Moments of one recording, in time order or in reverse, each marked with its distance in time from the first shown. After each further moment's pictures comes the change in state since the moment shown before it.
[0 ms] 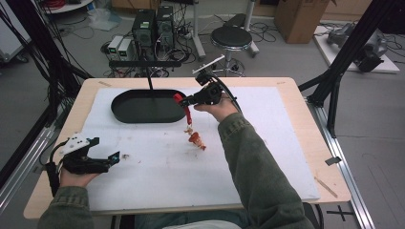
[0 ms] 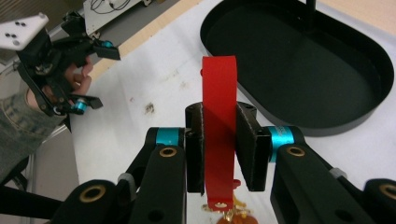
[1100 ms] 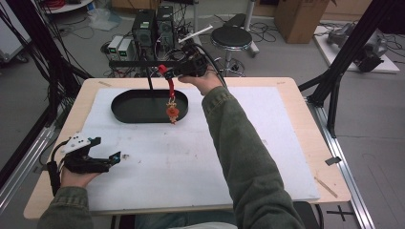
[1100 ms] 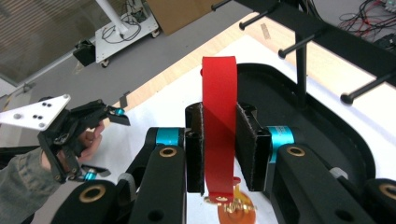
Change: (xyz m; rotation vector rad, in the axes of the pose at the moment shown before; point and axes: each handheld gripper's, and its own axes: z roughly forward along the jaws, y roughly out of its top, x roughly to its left) left arm 0.001 0.000 0.004 0.004 -0.023 0.002; right arm -0.003 0.081 0.003 -0.095 0.020 -0.024
